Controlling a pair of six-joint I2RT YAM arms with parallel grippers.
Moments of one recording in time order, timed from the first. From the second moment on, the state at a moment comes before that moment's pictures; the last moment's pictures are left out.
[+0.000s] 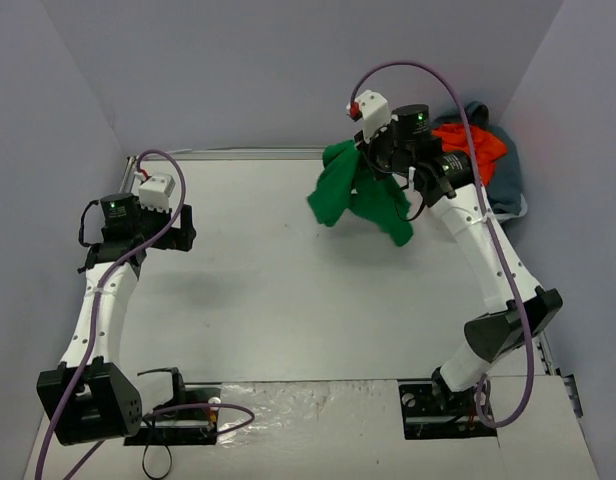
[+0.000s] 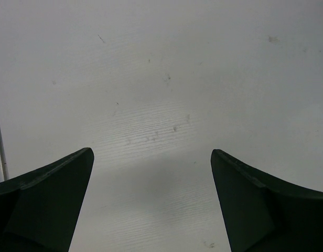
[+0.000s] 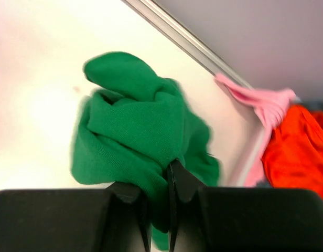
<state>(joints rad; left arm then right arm) 0.14 1.16 1.00 -0.44 0.35 0.19 0.39 1.62 1.83 -0.72 0.00 -0.32</state>
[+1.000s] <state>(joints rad) 0.13 1.16 1.00 -0.46 0.33 0.20 0.39 1.66 1.48 -0.82 -0.13 -0.40</state>
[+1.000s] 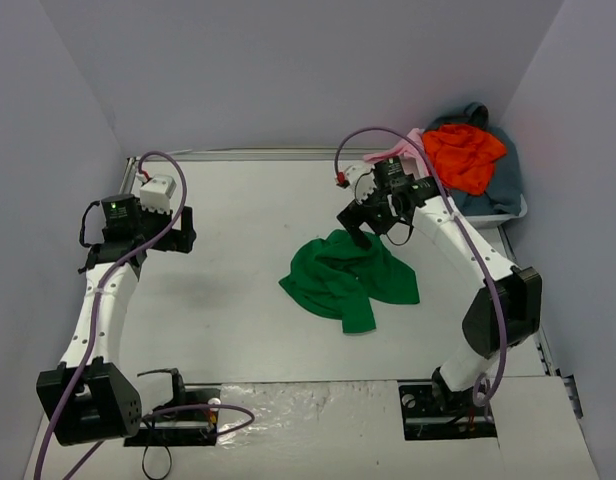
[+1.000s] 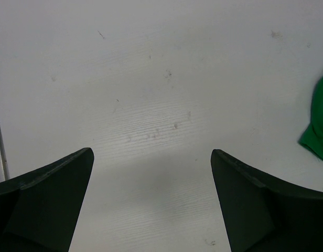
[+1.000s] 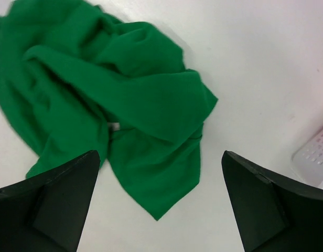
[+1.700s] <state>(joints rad) -0.05 1.26 1.05 -0.49 0.26 0.27 0.63 1.71 1.26 -1.01 -0.19 -0.50</state>
